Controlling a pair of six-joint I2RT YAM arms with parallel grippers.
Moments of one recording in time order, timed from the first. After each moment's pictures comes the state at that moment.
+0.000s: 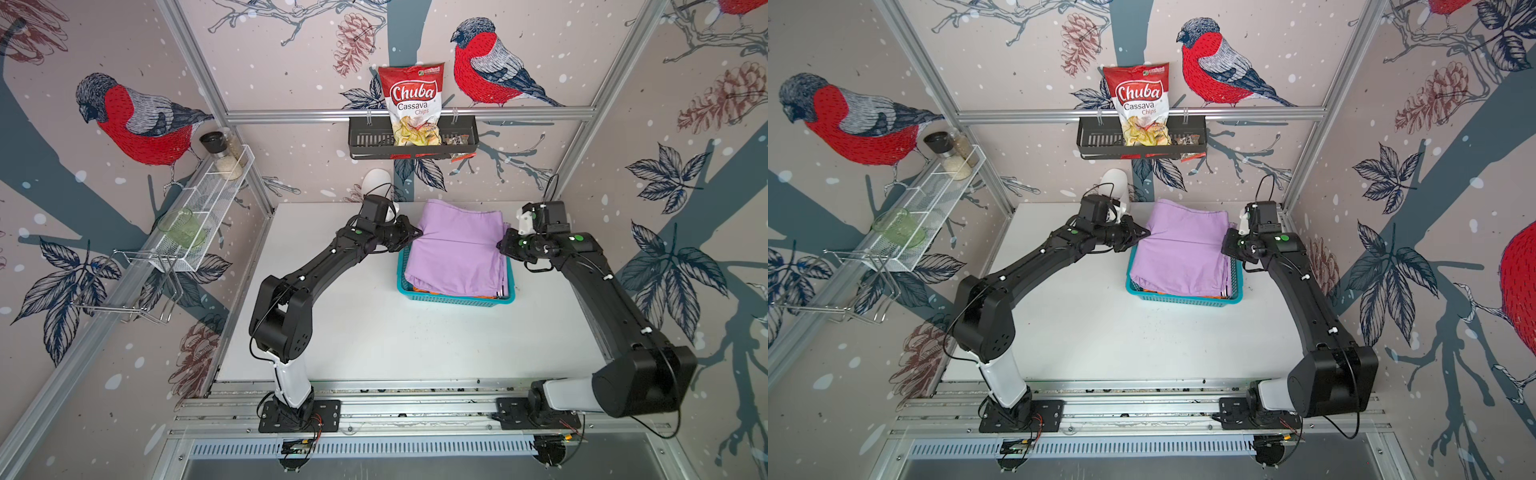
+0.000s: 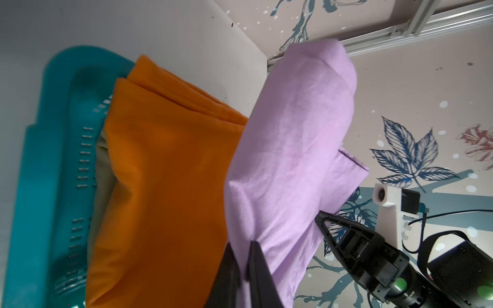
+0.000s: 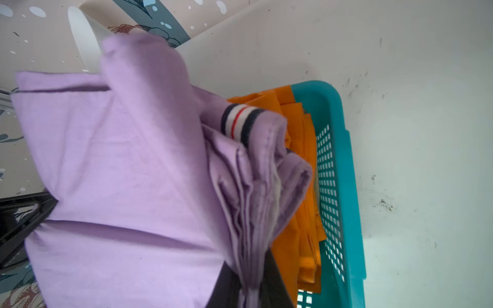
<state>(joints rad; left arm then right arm) -0.49 1.84 1.51 -0.25 0.55 -0.99 0.11 1.39 1.31 -0.81 -0.23 0.38</state>
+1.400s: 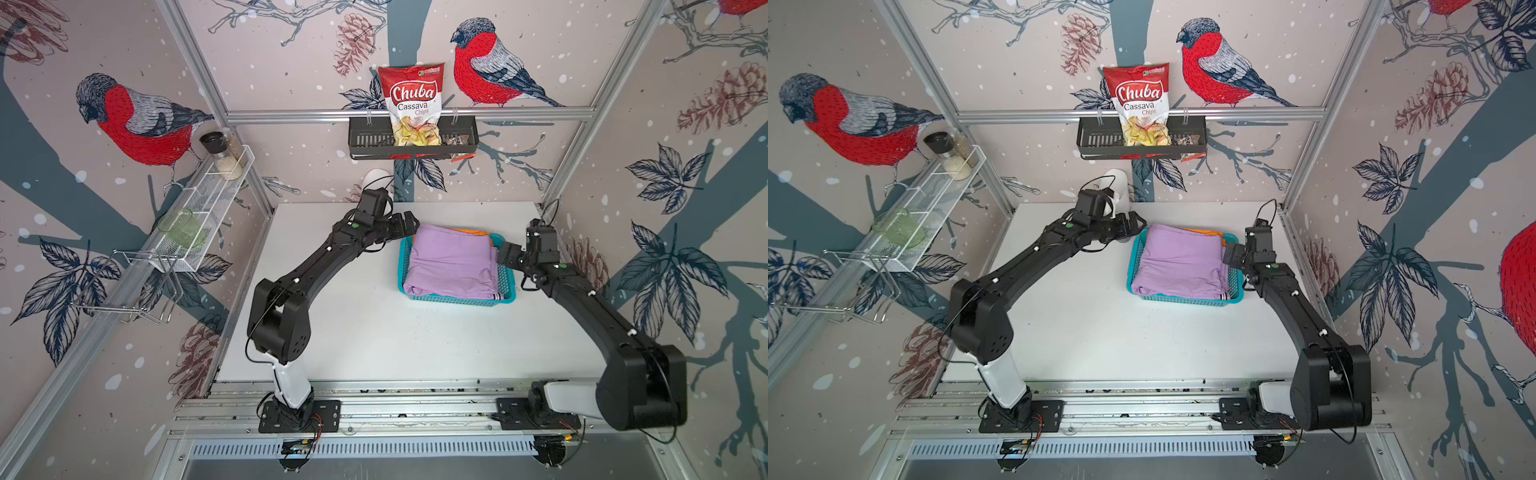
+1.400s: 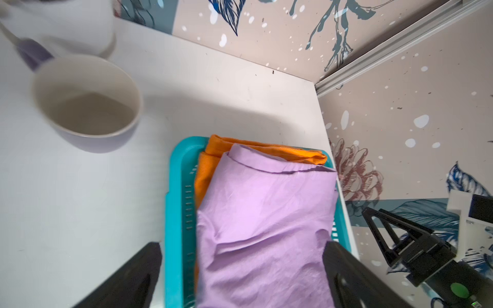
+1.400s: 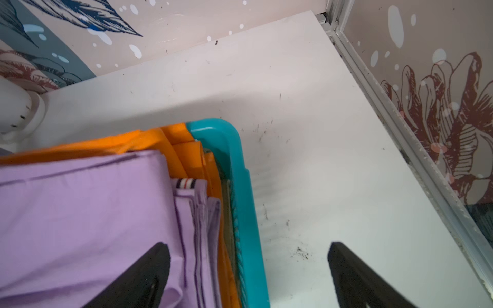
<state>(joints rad) -0.47 1.73 1.52 -0.39 0.23 -0.55 0.13 1.27 0.85 -0.27 0.15 0.23</state>
